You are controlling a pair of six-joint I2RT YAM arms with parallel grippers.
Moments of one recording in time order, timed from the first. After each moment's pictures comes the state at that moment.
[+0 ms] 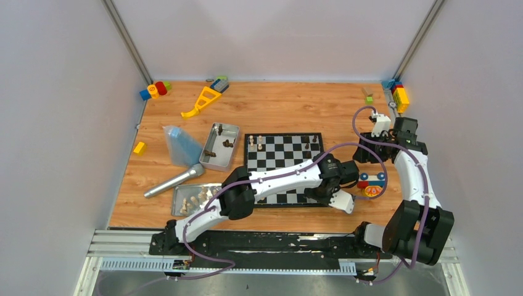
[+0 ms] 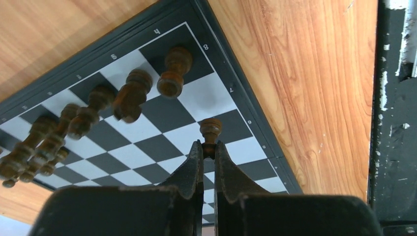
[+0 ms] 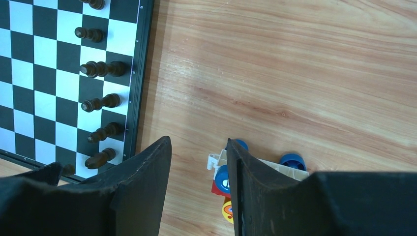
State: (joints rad) left arm -1.28 2.44 2.36 -1.37 0.01 0.76; right arm -0.28 1.25 0.94 -0.69 -0.47 -0.30
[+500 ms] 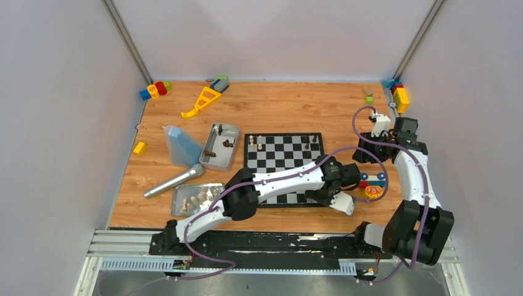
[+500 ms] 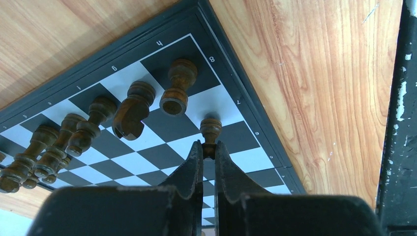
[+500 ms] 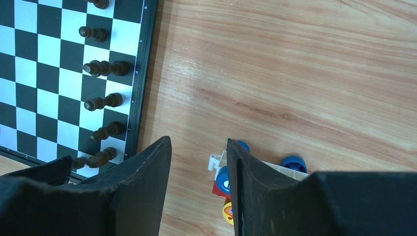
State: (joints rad) left arm -1.30 2.49 2.40 -1.37 -0.03 0.77; right arm -0.28 1.25 0.94 -0.69 -0.49 -0.31
